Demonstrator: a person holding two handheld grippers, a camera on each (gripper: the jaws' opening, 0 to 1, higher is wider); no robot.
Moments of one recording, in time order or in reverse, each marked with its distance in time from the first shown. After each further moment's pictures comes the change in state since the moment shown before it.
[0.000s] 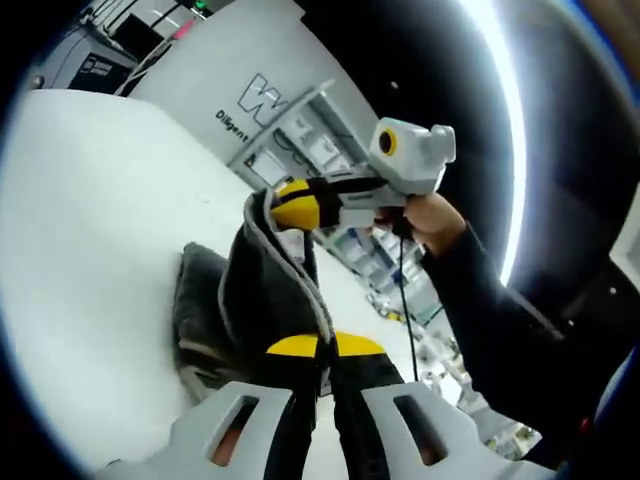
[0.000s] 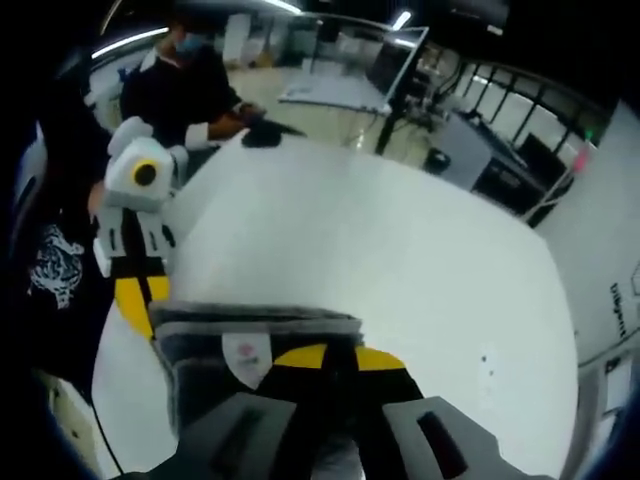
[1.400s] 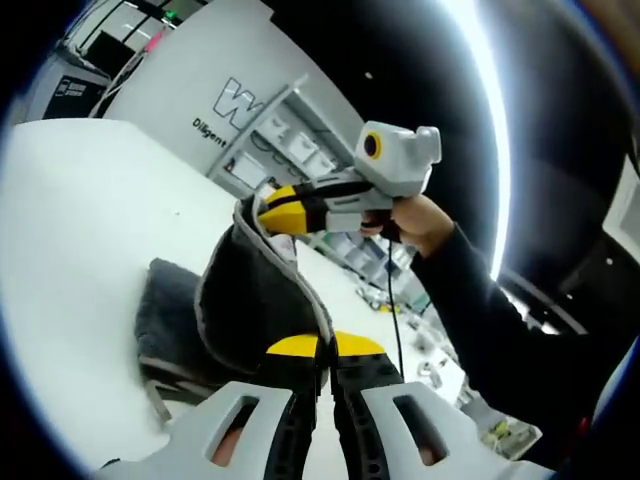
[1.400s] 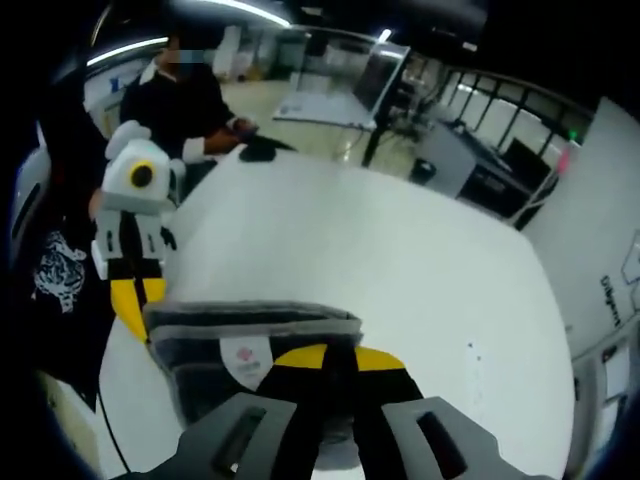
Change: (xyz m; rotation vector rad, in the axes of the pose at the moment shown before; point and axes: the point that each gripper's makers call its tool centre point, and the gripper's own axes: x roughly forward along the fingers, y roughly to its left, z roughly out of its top) left arm 0.013 -0.039 -0.004 0.099 0.020 -0.050; right arm -0.037 0.002 -0.015 0.034 -0.059 -0.052
